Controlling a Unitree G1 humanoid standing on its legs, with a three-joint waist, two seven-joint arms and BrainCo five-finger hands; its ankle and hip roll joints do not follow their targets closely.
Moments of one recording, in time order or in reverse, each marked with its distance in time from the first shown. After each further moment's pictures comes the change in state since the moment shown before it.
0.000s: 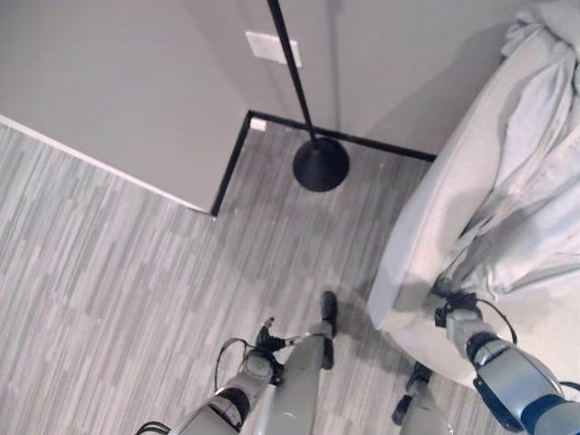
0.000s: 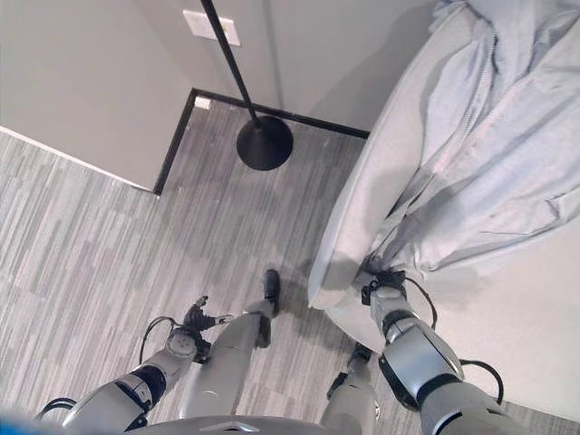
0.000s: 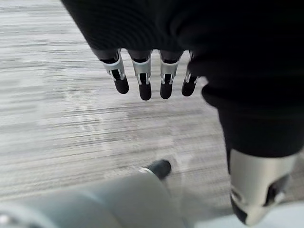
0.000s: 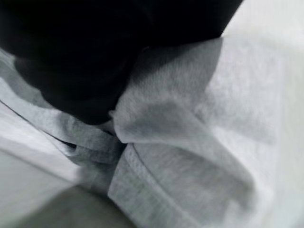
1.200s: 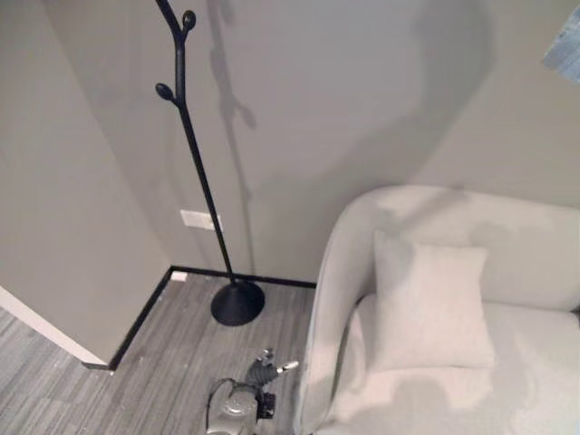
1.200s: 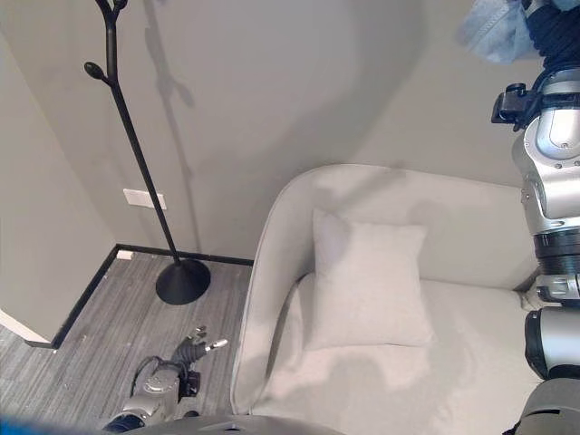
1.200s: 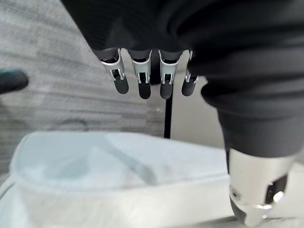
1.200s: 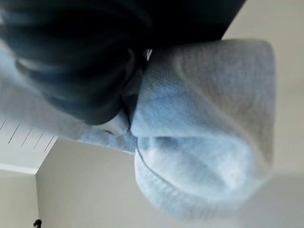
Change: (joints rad) left arm 0.286 0.044 0.216 -0.339 -0.137 0.053 -0.201; right arm -0.264 -0.774 -0.350 -0.921 -0.270 -0.140 -0.048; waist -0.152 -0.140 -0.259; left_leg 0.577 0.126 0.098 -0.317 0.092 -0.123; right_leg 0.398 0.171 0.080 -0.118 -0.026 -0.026
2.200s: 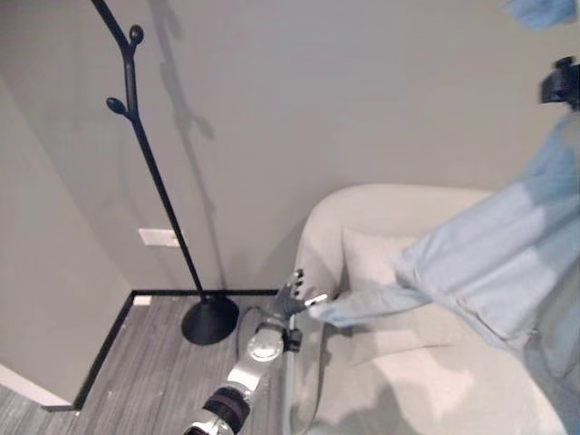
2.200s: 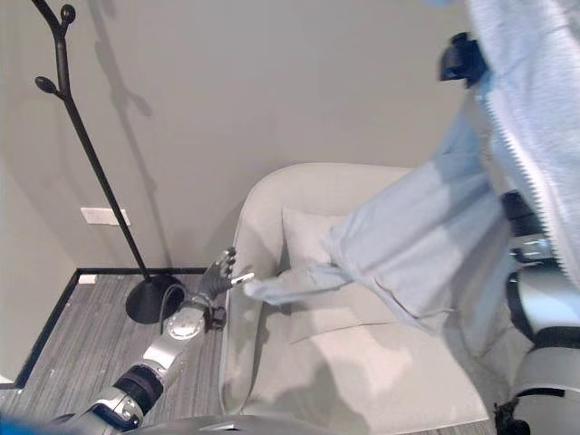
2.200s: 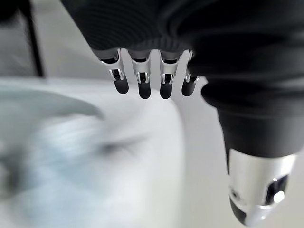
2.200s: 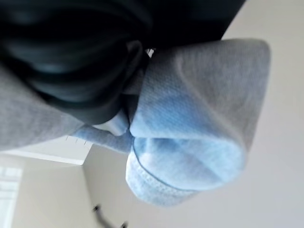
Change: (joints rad) left arm -0.185 -0.023 -0.160 -0.402 -0.043 -0.086 0.098; right arm -0.267 0.167 0.313 -0.064 0.206 -0.067 0.029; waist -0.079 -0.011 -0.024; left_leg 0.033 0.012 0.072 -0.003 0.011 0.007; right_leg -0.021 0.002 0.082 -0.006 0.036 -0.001
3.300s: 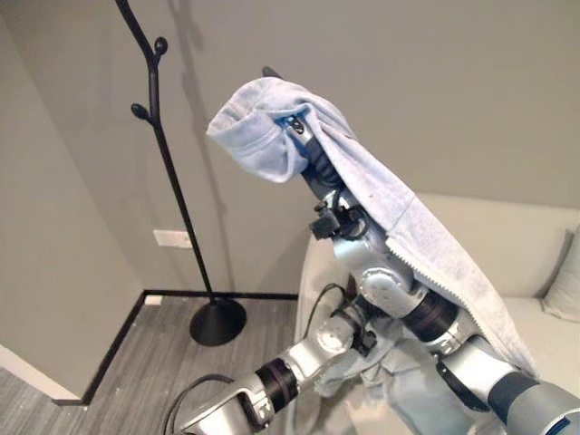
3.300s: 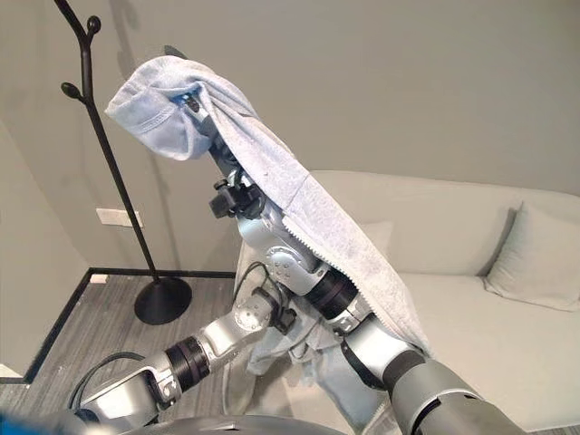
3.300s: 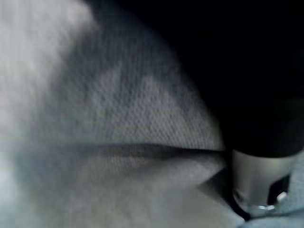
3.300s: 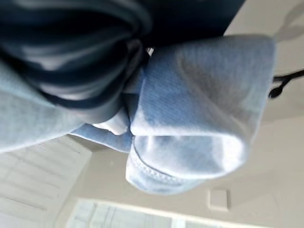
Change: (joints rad) left arm -0.231 -0.116 -0.456 0.011 -0.015 0.027 -0.058; right arm 0.247 0.783 0.215 -0.233 0.259 -0.019 0.050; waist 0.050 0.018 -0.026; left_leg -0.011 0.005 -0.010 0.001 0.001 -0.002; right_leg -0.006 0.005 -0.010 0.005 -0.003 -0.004
